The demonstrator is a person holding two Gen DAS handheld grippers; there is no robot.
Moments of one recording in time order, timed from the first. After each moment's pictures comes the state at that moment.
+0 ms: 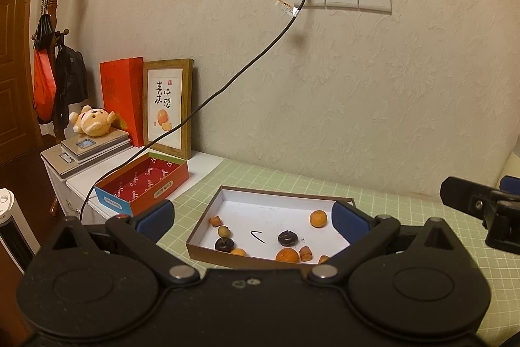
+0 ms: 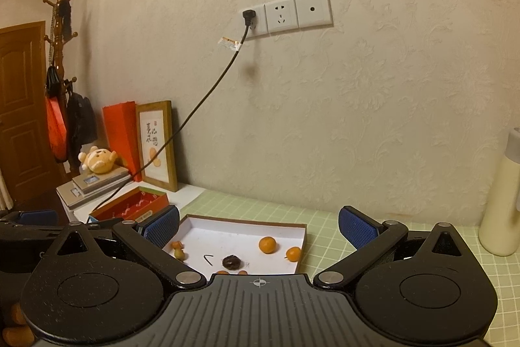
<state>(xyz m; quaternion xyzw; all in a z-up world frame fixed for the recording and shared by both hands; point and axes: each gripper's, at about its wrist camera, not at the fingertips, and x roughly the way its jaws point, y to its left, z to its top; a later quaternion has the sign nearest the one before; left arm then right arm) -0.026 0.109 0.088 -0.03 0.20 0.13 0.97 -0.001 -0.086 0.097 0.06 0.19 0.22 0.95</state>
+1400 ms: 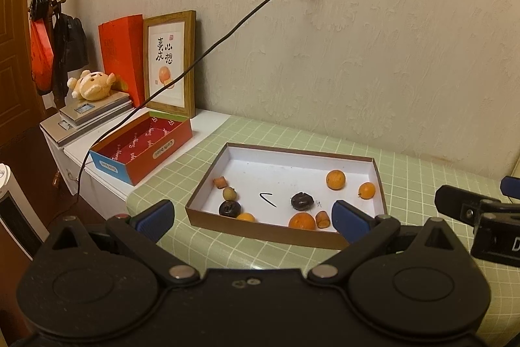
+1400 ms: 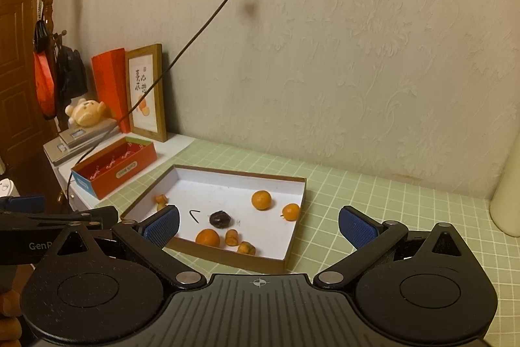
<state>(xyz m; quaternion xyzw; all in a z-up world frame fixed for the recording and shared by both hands) 0.013 0.120 0.043 -0.03 0.27 0.15 0.95 0.045 -0.063 0.043 0.02 0.27 0.22 0.94</state>
